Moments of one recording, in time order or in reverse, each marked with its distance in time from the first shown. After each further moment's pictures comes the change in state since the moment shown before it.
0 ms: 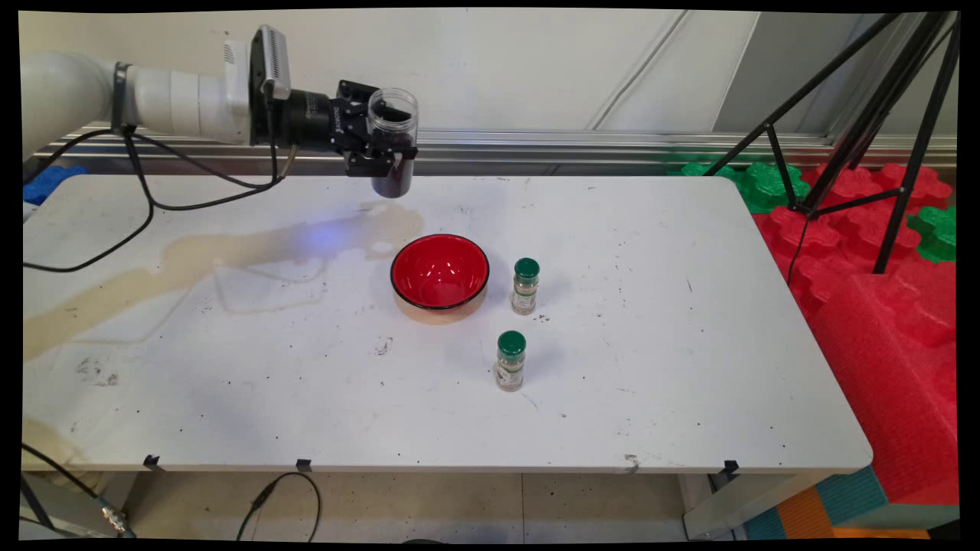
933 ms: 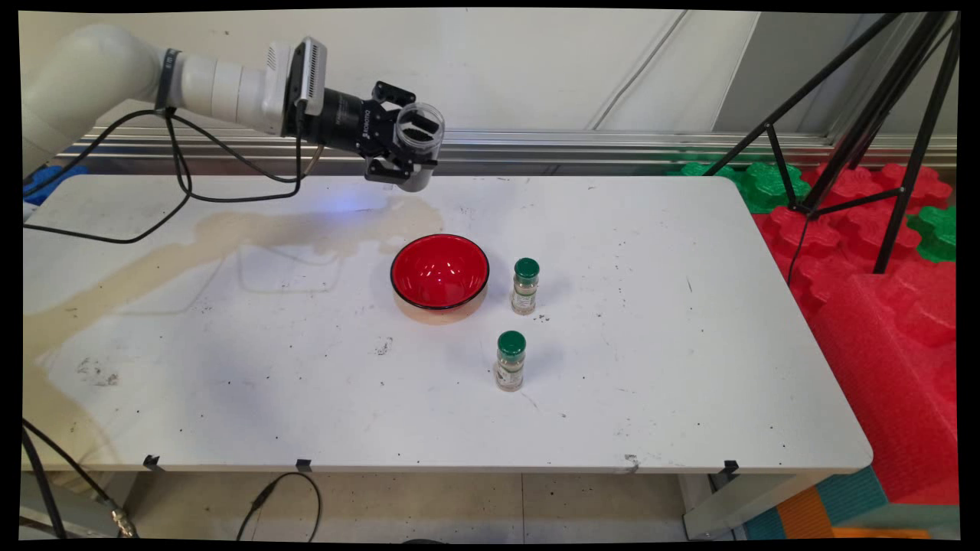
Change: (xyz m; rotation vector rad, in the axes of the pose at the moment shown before) arm -0.006 -0.030 0.042 -0.137 -0.001 0.244
